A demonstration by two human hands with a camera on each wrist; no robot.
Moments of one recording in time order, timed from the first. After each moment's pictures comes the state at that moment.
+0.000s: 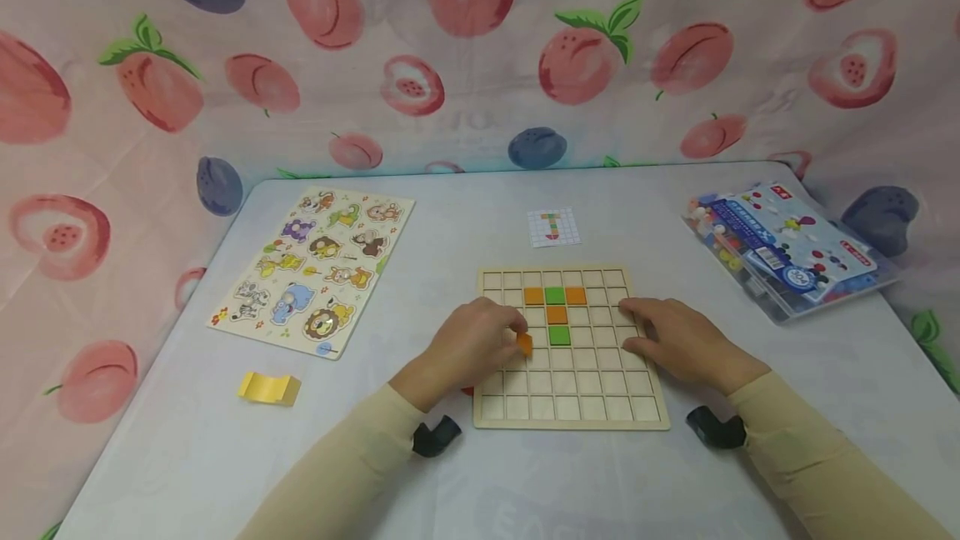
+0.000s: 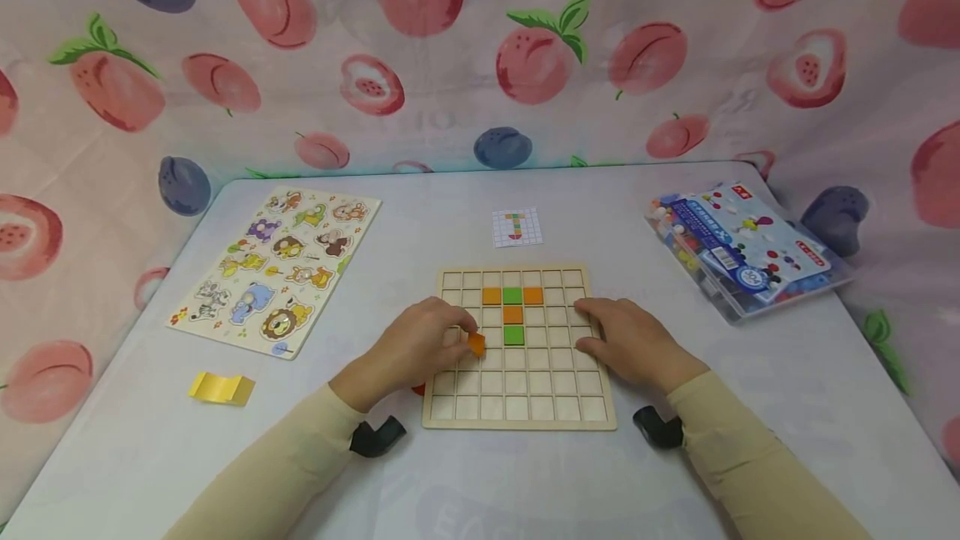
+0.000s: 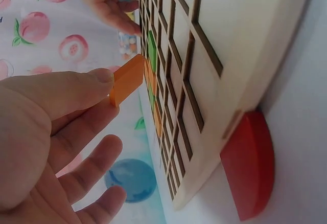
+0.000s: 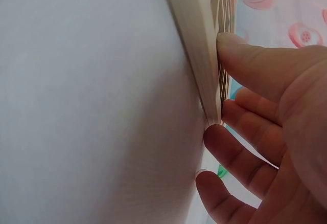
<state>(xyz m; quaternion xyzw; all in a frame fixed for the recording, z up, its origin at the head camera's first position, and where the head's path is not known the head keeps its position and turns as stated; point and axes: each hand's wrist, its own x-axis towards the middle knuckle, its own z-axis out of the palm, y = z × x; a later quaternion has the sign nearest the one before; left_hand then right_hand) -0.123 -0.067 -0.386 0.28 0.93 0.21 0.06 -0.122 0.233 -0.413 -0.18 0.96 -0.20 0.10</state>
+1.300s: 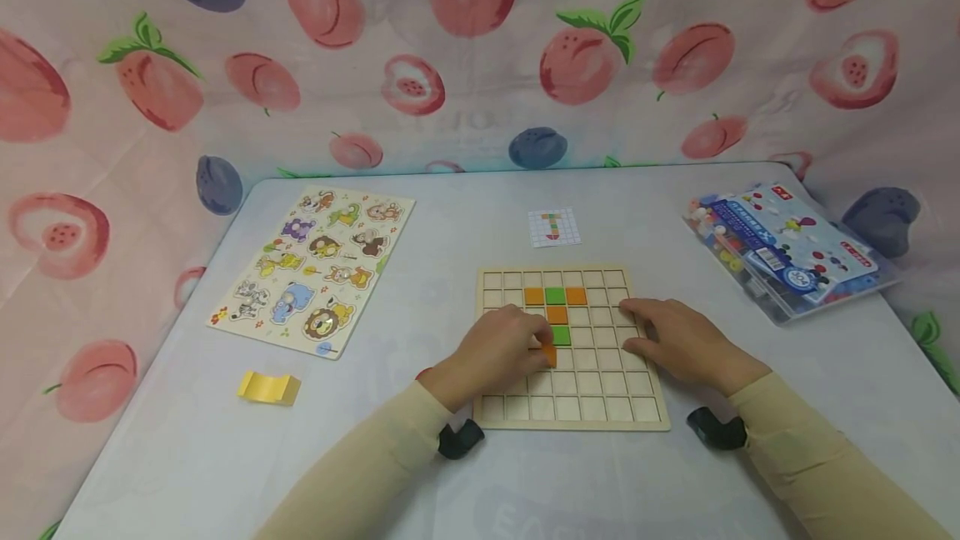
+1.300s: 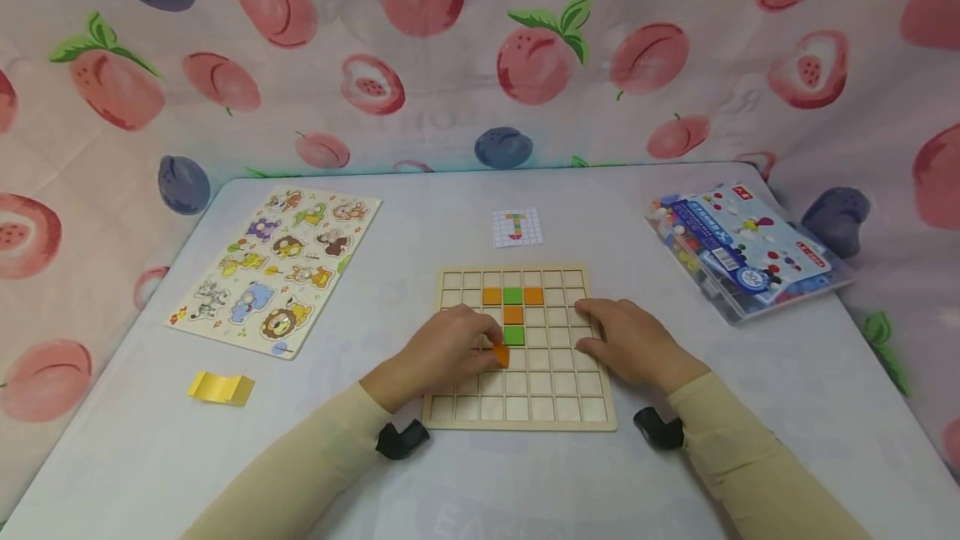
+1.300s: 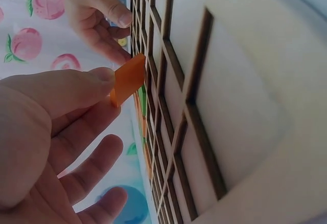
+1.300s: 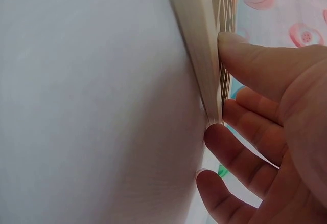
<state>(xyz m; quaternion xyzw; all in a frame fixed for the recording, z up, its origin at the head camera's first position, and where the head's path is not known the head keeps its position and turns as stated) -0.122 -0.042 -0.396 0.33 0.92 0.20 0.05 -0.123 0.232 -0.413 -0.17 0.96 -0.20 0.11</state>
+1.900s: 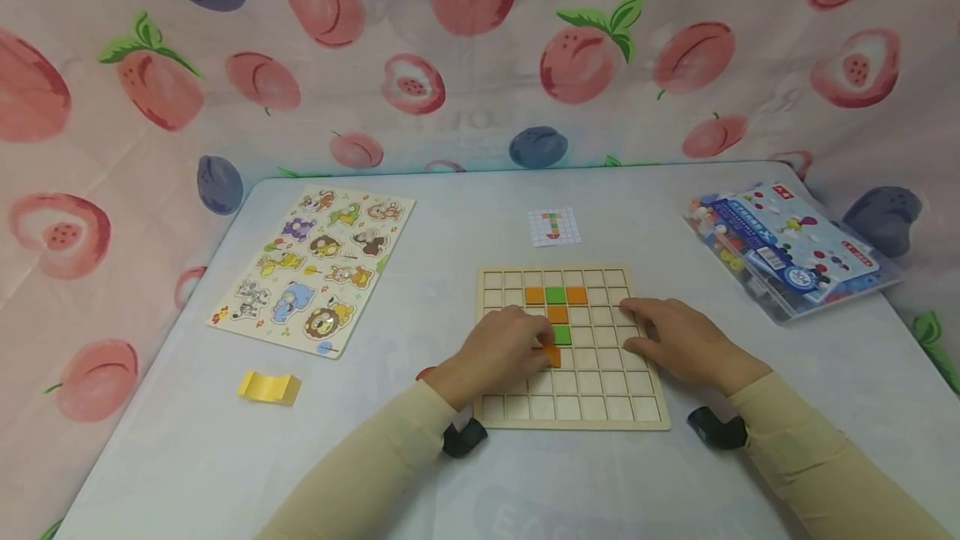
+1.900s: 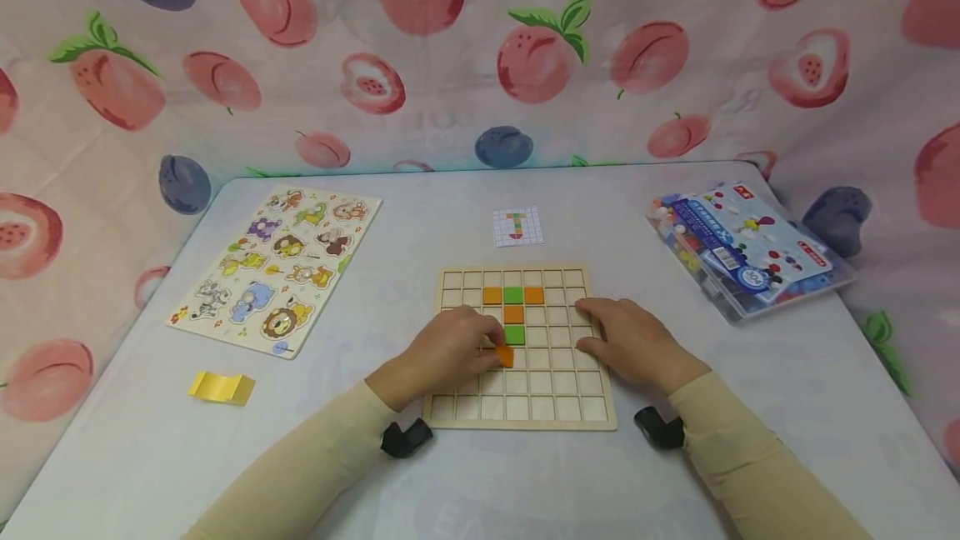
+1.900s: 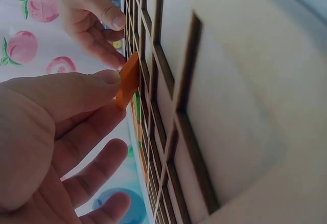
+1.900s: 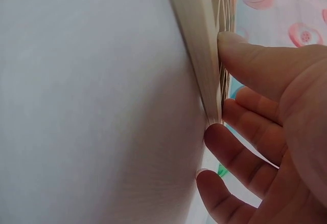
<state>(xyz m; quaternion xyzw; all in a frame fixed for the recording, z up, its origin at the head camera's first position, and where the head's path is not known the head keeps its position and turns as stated) -0.122 -0.040 -0.401 0.34 0.92 0.19 0.04 -0.123 0.232 -0.412 -0.17 0.96 -0.20 0.11</state>
